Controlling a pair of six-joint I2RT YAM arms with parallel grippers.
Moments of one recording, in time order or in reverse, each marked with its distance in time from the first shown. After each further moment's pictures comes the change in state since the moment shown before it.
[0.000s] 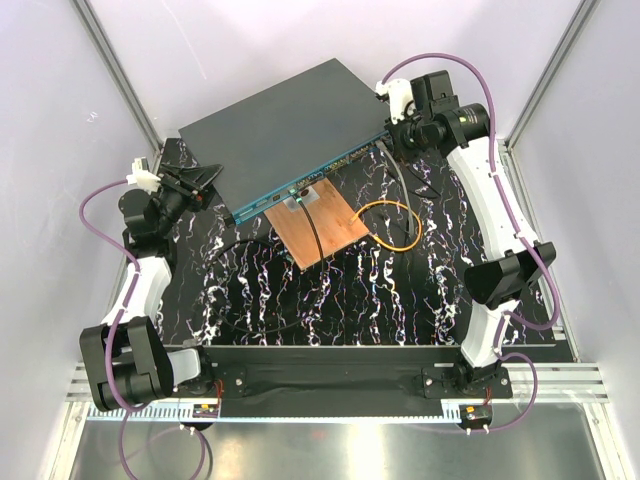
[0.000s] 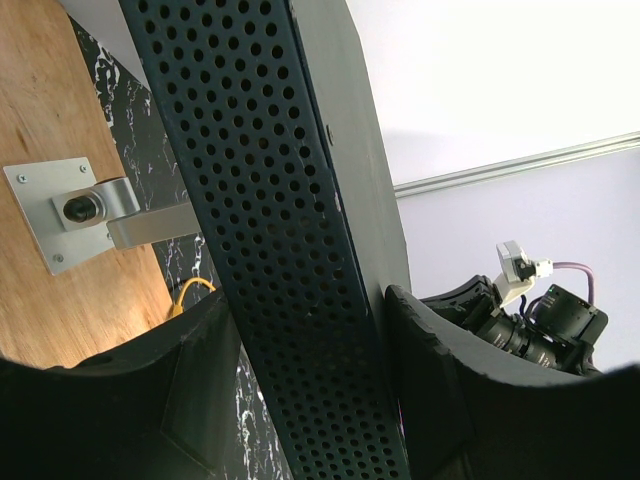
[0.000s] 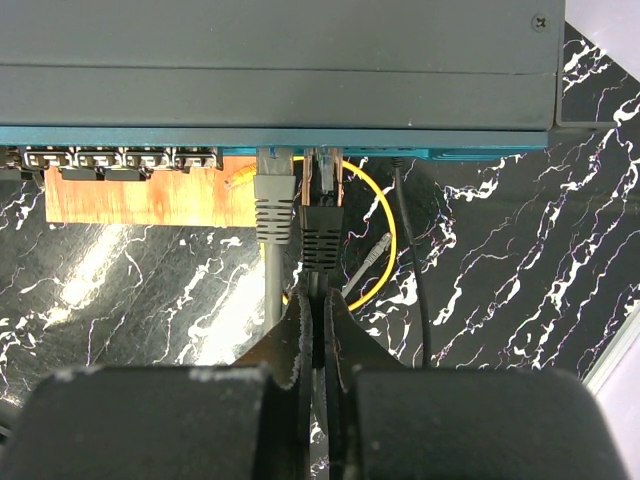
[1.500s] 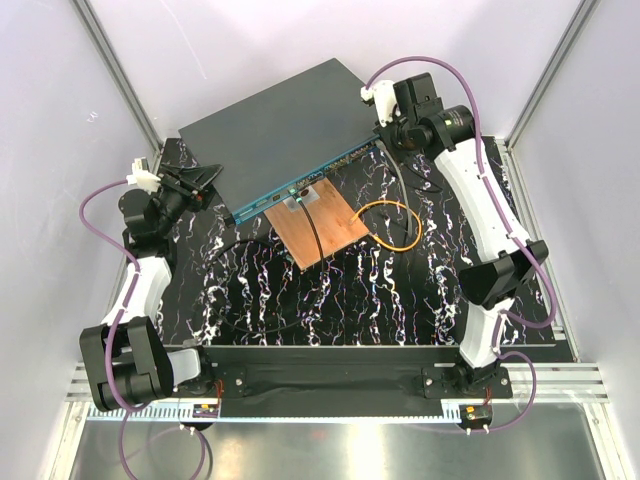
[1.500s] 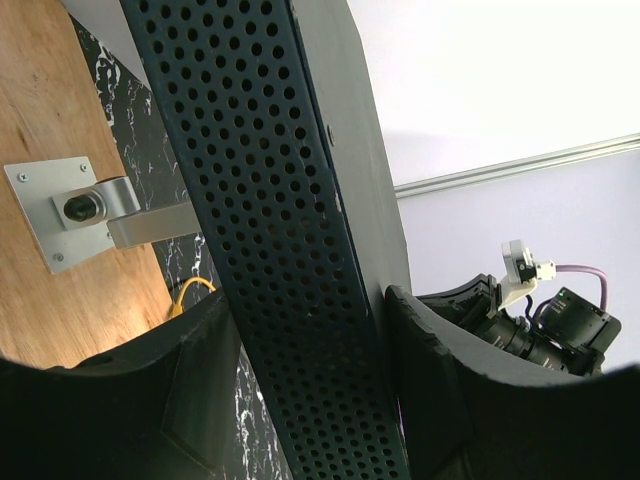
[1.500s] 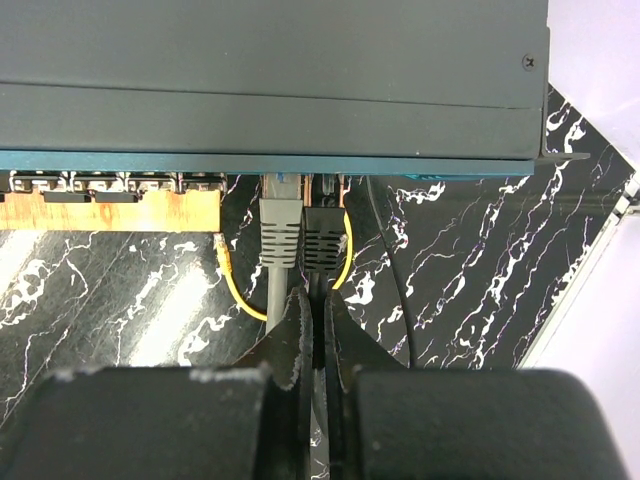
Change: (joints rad) left arm 0.000 0.000 0.000 -0.005 -0.001 -0.002; right arm 0.074 0.018 0.018 0.018 0.165 -0.055
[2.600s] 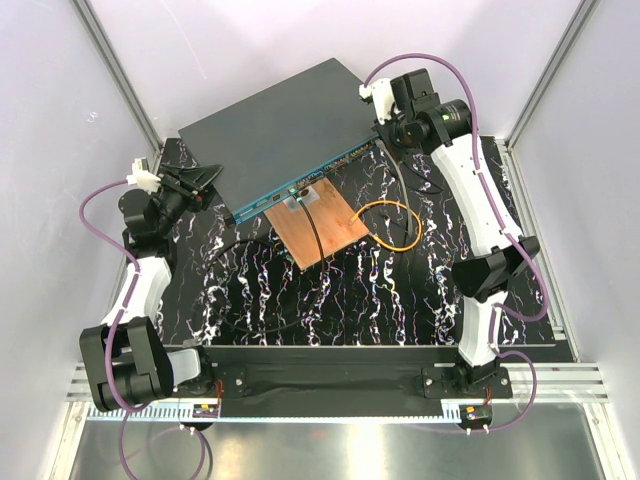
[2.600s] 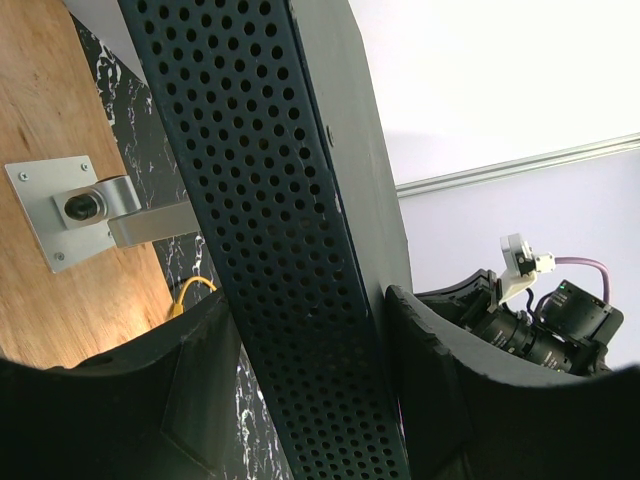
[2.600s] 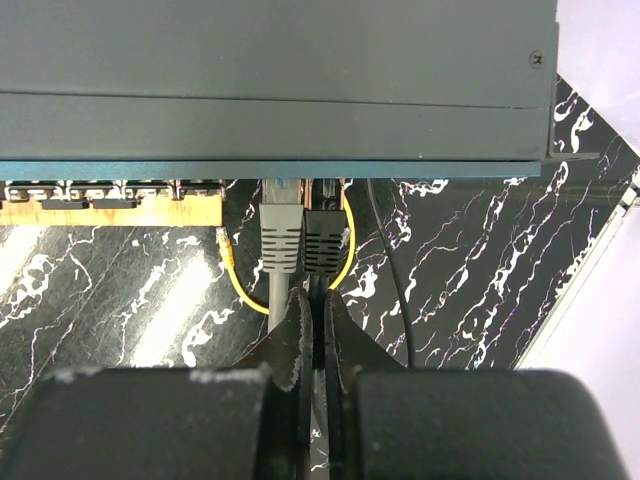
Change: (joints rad) left arm 0.000 0.000 0.000 -0.004 0.001 0.003; right arm 0.003 0.073 0.132 -0.089 0.003 0.011
